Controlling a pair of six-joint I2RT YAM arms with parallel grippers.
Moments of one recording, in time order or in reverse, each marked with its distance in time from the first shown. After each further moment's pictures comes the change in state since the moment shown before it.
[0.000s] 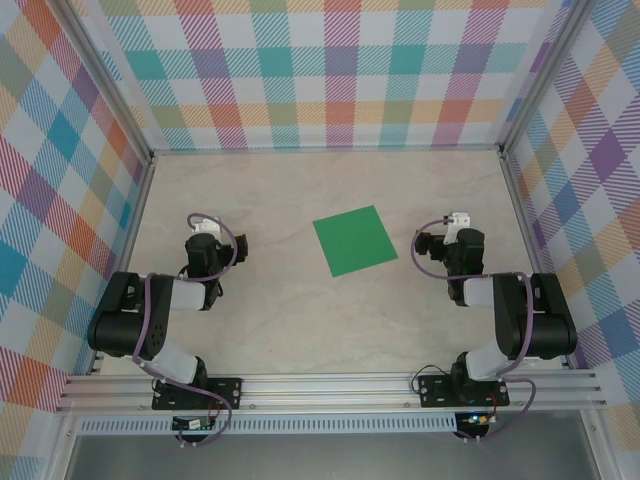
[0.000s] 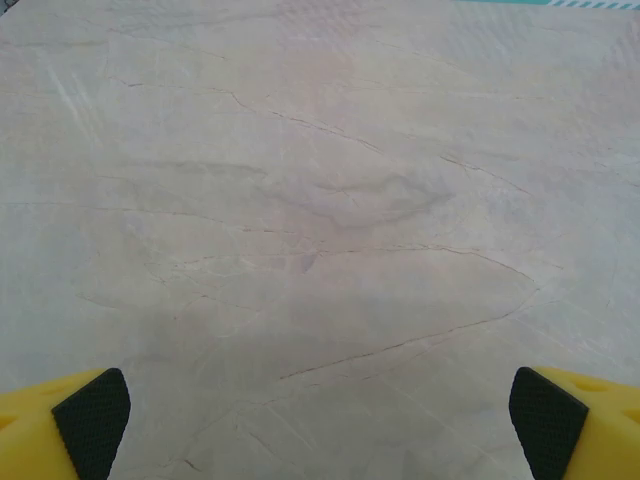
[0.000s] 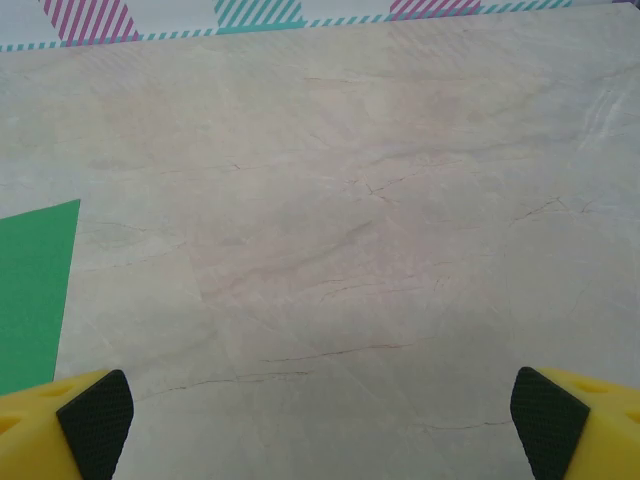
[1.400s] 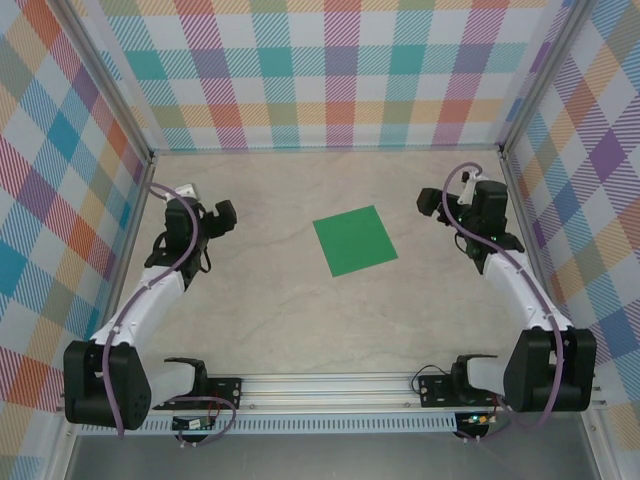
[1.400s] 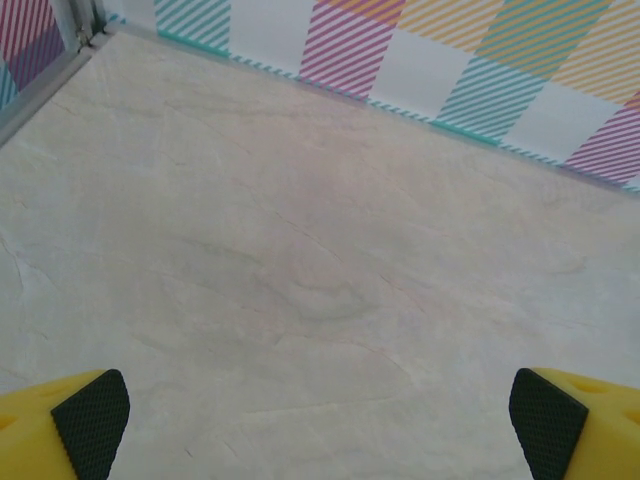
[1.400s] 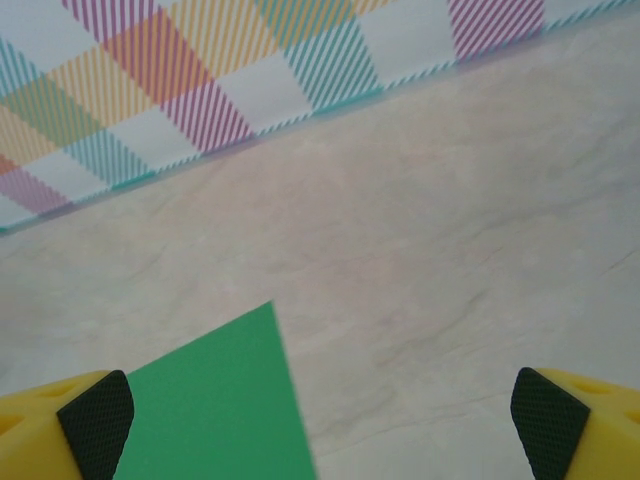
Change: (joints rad) left arm 0.001 -0.389 0.374 -0.838 -0.004 -0.282; right arm 0.013 -0.275 0.479 -0.861 -0.177 0.323
